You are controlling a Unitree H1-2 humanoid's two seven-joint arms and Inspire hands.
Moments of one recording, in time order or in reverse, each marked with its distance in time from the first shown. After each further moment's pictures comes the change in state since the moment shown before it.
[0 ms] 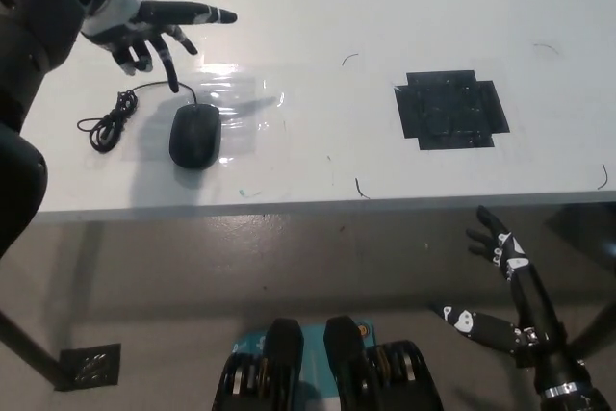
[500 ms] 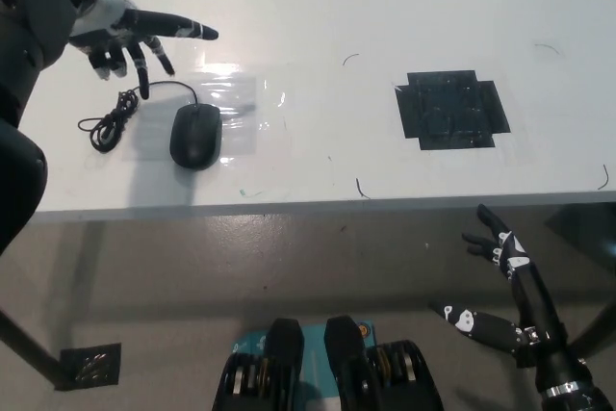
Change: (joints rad) left_arm -0.004 -0.001 0.013 0.037 0.147 -0.050 -0.049; right_arm 0.000 -0.002 0.000 -0.007 0.000 0.001 0.004
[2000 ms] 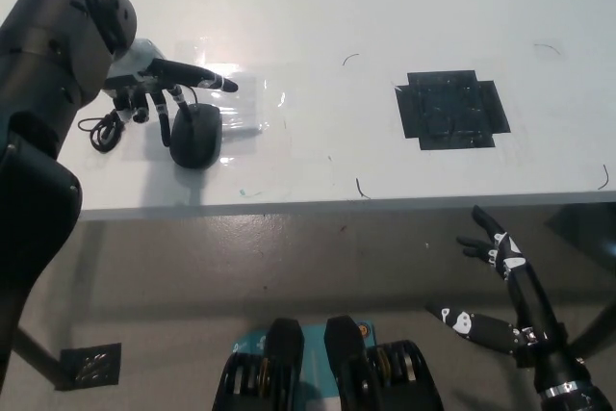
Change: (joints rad) left_arm 0.072 -0.061 0.112 0.012 0.152 -0.021 -0.018; right_arm 0.000 -0.002 0.004 -0.005 0.000 0.008 0.020
